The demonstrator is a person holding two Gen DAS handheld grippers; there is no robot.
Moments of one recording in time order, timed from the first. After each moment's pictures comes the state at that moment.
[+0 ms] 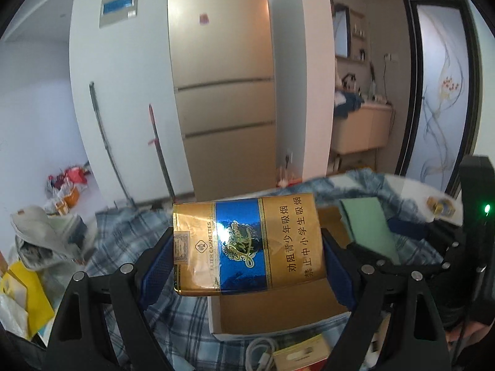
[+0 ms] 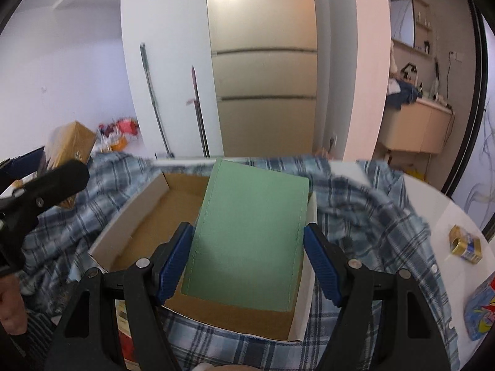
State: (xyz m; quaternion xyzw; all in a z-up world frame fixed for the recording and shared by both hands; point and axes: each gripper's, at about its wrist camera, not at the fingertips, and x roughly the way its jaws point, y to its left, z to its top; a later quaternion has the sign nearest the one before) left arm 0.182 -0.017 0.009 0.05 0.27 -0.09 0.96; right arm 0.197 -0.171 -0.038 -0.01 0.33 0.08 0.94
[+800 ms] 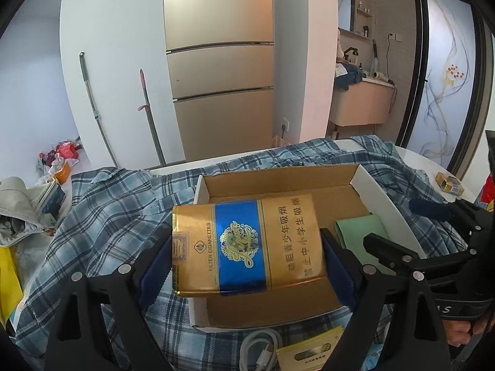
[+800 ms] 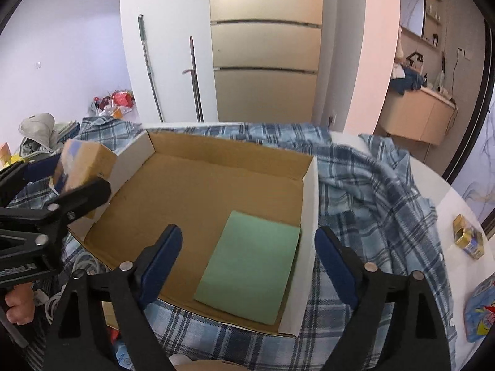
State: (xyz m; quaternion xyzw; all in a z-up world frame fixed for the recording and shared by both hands) left arm 0.208 -0.017 -0.040 0.04 0.33 -0.10 0.94; right arm 0.202 -0.169 -0.061 -0.04 0.37 0.07 0.93
